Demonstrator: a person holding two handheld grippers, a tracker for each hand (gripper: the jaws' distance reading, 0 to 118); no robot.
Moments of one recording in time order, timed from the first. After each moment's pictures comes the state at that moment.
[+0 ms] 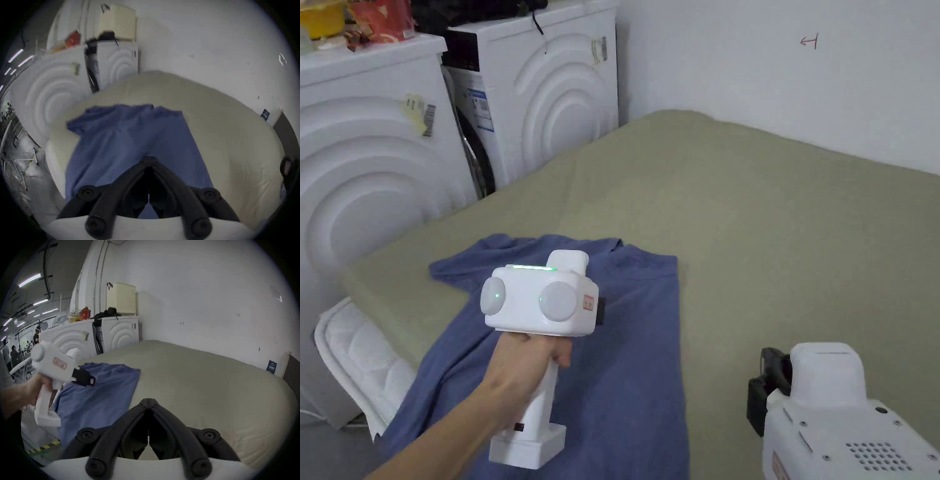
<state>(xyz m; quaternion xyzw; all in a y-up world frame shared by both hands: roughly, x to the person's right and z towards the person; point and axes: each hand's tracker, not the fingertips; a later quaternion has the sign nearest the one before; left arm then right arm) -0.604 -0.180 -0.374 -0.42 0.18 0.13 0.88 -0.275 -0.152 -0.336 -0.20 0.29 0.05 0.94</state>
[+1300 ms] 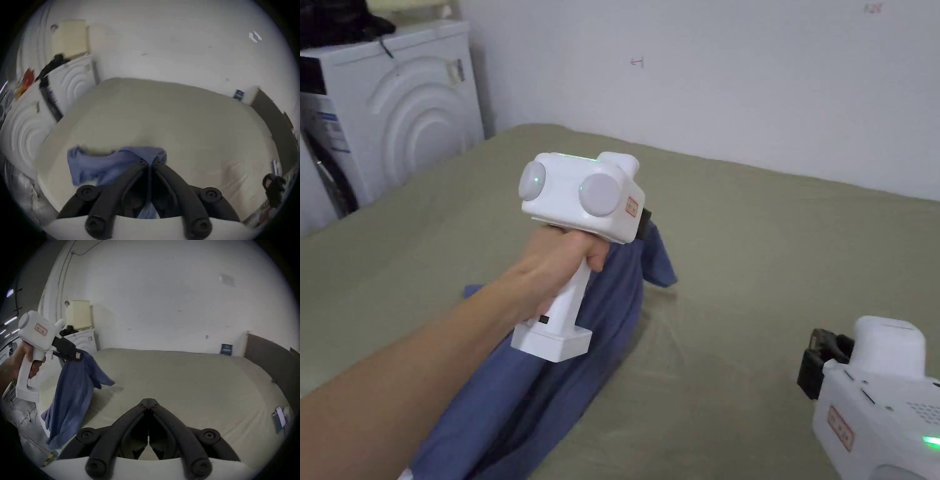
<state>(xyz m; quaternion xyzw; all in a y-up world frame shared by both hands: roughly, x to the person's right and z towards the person) -0.308 -0.001 -0.409 -0.34 -0.03 0.01 0.94 -0.009 -0.083 -0.278 -0.18 0.09 -0.01 0.98</state>
